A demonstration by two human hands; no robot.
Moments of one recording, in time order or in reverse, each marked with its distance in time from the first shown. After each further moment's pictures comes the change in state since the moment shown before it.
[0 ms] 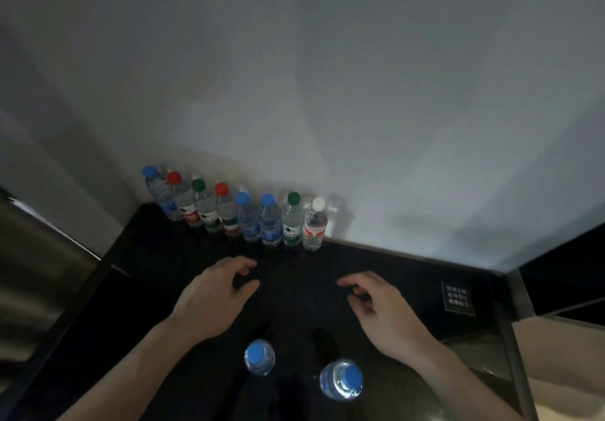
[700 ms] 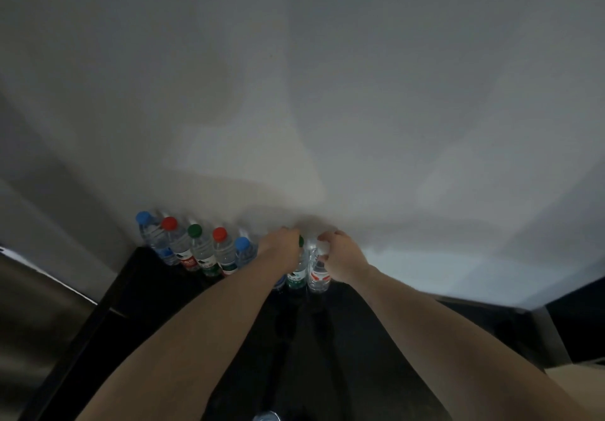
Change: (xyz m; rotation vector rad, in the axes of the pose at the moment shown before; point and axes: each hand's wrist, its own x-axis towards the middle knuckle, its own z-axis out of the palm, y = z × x) left_hand 0.226 0.063 0.028 0.519 -0.085 0.094; right_hand 0.229 -0.019 0.003 -0.249 0.077 0.077
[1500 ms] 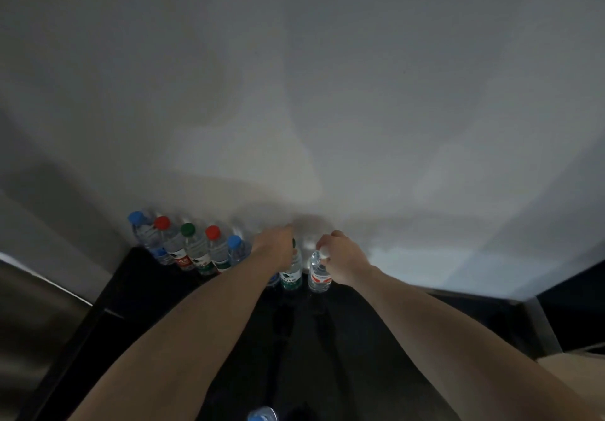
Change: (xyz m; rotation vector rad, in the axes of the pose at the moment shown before) left_hand -0.002 0.003 0.003 -0.038 0.024 -0.001; right_hand -0.015 0.014 -0.009 -0.109 -0.059 -0.050
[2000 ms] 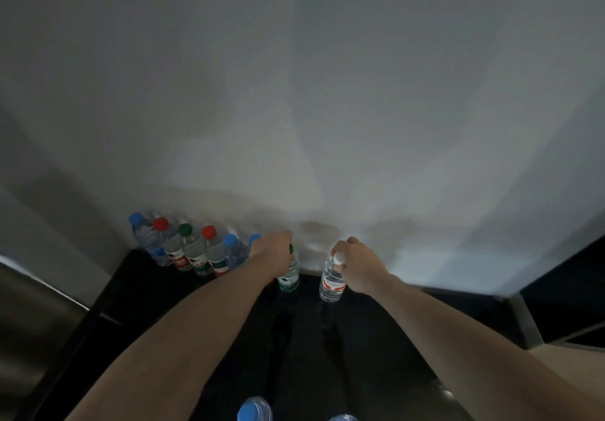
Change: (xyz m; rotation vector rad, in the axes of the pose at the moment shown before) left_hand -0.028 0.019 -0.003 0.009 -0.019 0.028; right_hand -0.056 0.032 -0.022 0.018 0.043 0.046
